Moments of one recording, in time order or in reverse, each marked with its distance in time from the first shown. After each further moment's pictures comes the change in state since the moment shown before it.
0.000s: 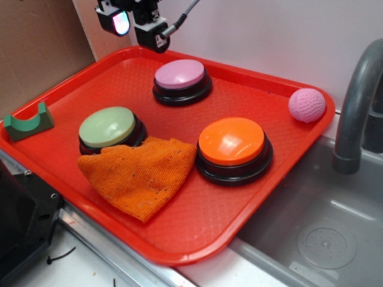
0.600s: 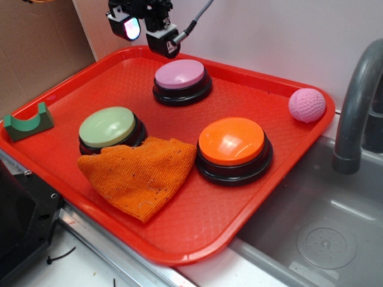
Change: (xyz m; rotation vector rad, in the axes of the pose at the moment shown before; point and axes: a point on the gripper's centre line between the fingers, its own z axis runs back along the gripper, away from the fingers) arm 0.012 -0.004 -0.011 -0.001 -0.039 -0.007
